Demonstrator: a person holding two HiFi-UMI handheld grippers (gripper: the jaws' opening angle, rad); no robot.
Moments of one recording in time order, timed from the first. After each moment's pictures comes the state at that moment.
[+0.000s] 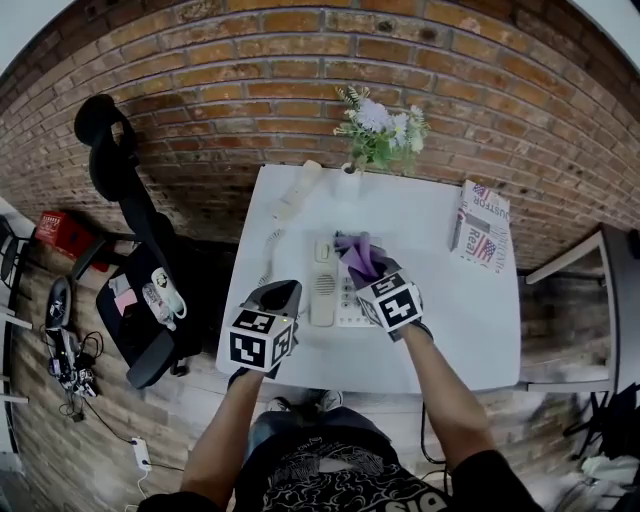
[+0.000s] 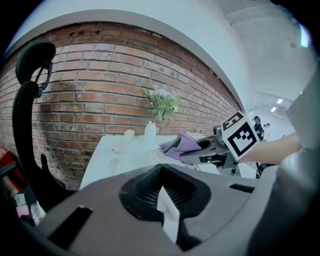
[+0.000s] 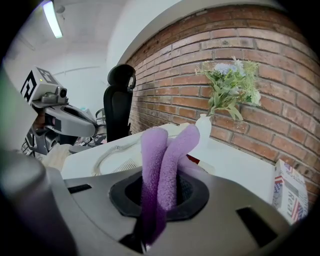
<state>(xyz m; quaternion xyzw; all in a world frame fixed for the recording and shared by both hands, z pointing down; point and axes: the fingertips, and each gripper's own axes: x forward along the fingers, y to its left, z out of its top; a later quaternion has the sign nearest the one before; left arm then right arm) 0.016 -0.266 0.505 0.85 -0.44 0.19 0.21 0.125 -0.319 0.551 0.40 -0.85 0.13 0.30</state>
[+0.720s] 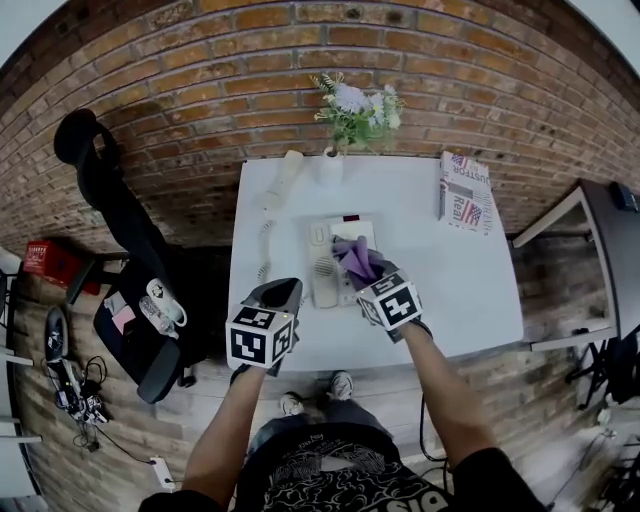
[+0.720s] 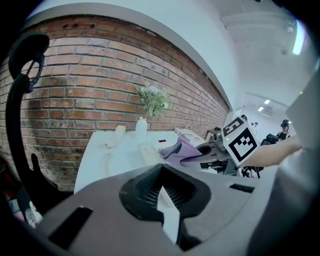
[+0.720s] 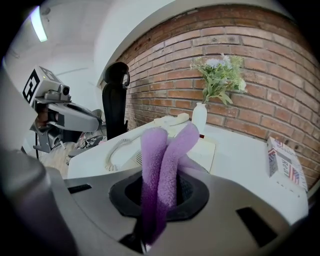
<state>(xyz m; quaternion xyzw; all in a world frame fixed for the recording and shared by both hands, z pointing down) 0.011 -0.239 0.508 0.88 -0.38 0.20 0.21 0.122 -0.265 0.567 0.44 -0.82 0.18 0.31</state>
